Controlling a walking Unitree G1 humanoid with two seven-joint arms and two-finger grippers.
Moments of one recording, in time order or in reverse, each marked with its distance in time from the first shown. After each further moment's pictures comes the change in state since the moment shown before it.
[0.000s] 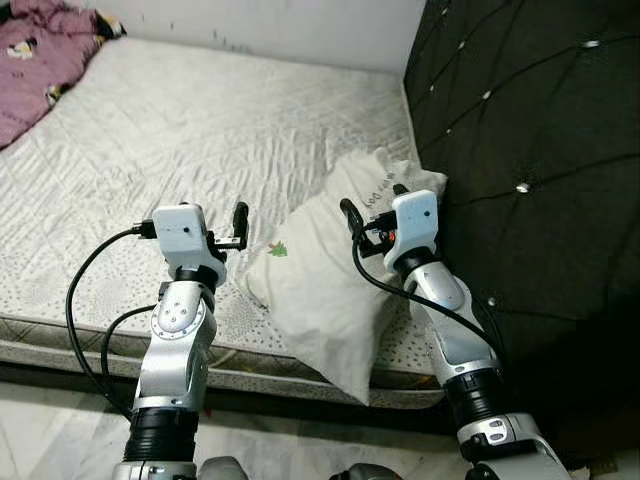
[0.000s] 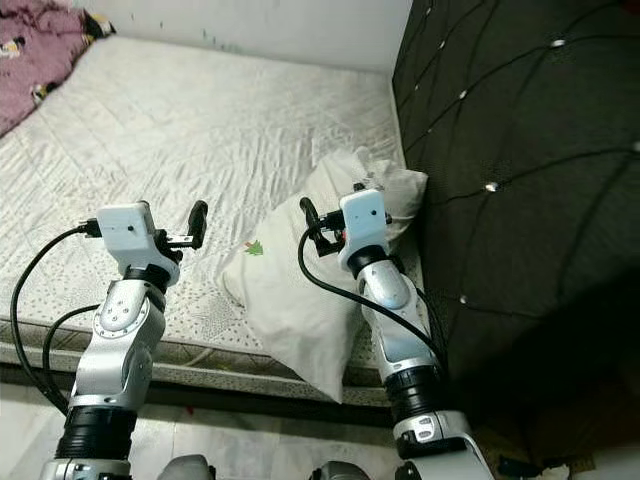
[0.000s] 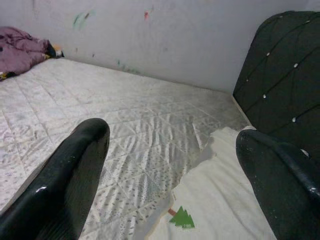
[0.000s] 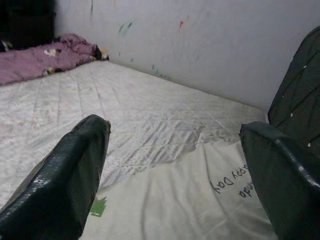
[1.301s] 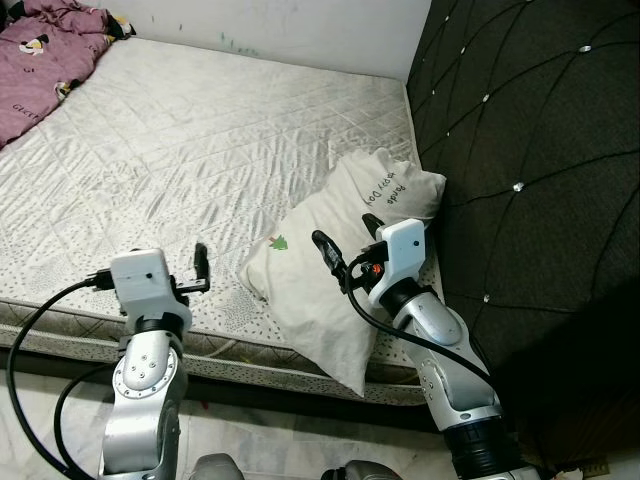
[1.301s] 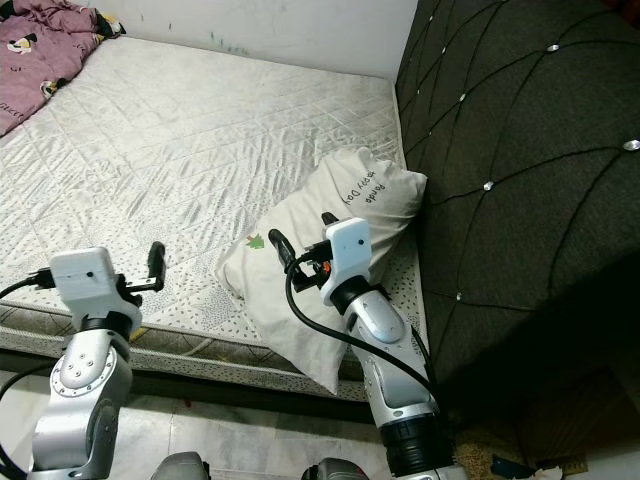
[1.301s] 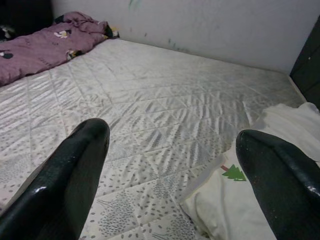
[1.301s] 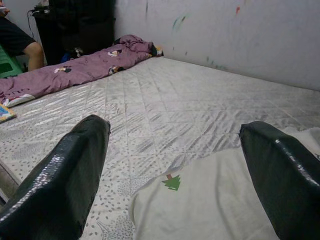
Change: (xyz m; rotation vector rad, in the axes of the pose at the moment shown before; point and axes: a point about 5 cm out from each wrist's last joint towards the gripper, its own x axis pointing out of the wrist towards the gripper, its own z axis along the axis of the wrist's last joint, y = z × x) left arm -0.052 0.026 -0.005 0.076 0.089 0.174; right arm -0.032 0.034 -0.002 0.159 0.032 0.181
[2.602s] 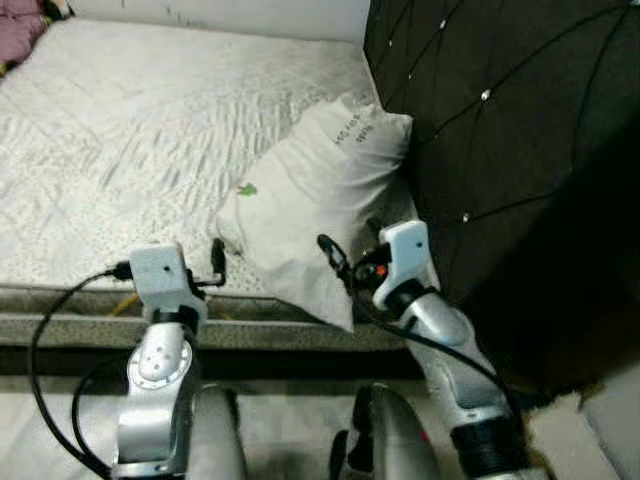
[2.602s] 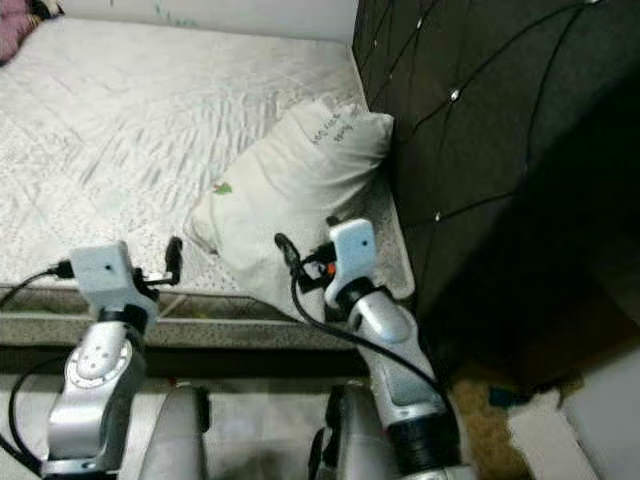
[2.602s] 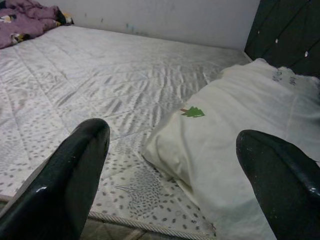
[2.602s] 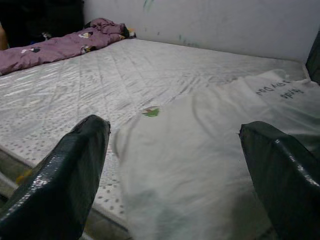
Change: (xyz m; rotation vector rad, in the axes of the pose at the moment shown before) left arm 0.005 -0.010 0.003 -0.008 -0.005 -0.034; right arm -0.001 -0.003 -0.001 -0.002 0.019 -0.001
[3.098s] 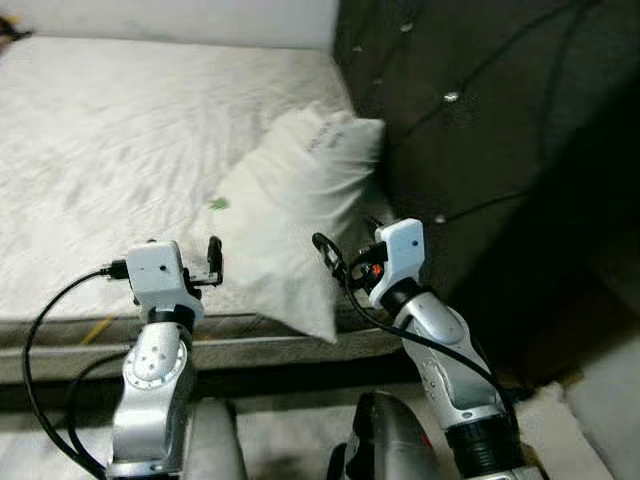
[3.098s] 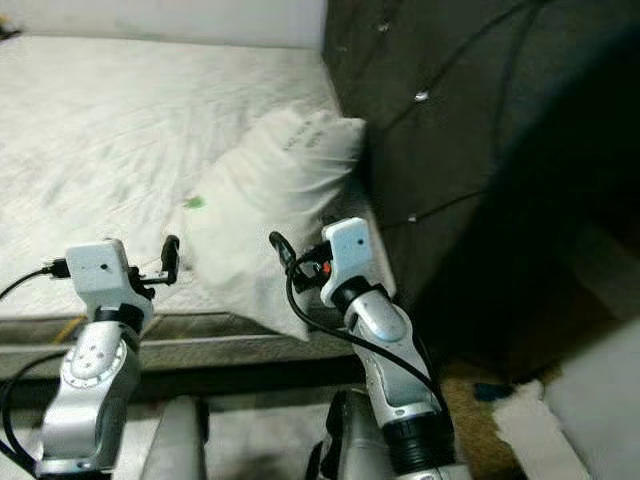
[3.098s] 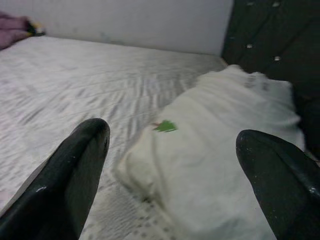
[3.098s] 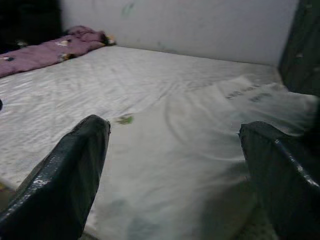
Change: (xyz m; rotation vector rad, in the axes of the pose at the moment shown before) left arm 0.002 0.000 0.003 0.011 -0.020 -0.021; right arm 0.002 0.003 0.001 0.006 -0.007 0.007
